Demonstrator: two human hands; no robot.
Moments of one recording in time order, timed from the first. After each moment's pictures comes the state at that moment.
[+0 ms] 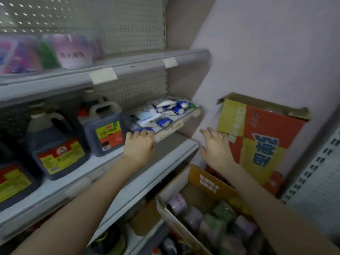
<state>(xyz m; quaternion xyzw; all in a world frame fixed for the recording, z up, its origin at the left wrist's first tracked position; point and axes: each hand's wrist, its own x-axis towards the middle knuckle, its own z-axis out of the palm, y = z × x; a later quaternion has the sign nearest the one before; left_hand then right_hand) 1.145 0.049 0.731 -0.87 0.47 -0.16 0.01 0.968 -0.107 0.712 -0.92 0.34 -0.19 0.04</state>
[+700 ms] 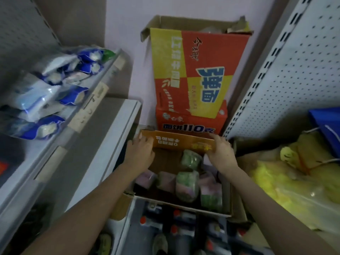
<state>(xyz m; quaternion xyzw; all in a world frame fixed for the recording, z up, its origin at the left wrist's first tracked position) 1.113 -0.113 0.551 -0.71 0.70 0.04 0.00 0.862 -0.151 0.529 -0.70 0.66 -0.16 0.22</state>
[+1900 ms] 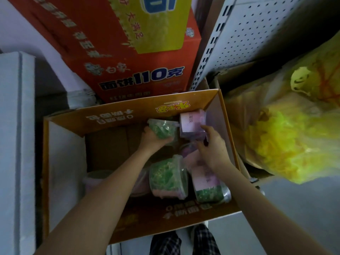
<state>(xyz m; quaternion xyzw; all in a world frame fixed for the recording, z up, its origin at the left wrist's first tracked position) 1.000 -0.260 0.232 -0.70 0.50 0.51 -0.02 0.823 -0.179 0.290 -0.46 0.80 -0.19 0.34</state>
